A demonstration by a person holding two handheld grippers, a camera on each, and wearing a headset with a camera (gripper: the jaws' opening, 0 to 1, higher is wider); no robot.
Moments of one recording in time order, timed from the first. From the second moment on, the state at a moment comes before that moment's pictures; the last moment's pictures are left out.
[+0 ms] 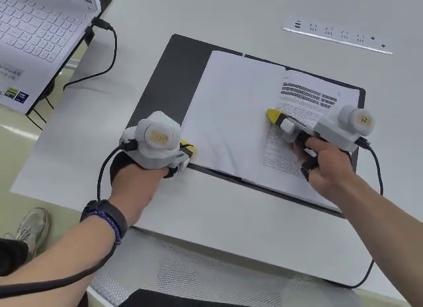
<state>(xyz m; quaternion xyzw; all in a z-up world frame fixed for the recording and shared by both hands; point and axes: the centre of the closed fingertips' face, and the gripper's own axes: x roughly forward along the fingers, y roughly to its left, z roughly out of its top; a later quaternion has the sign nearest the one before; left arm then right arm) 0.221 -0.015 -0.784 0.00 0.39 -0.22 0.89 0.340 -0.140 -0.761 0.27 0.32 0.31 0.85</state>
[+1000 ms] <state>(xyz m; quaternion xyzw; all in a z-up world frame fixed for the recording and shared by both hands) 0.224 -0.012 -0.791 0.00 0.39 -0.22 0.89 0.414 -0.153 -0.754 0.34 0.28 0.23 0.87</state>
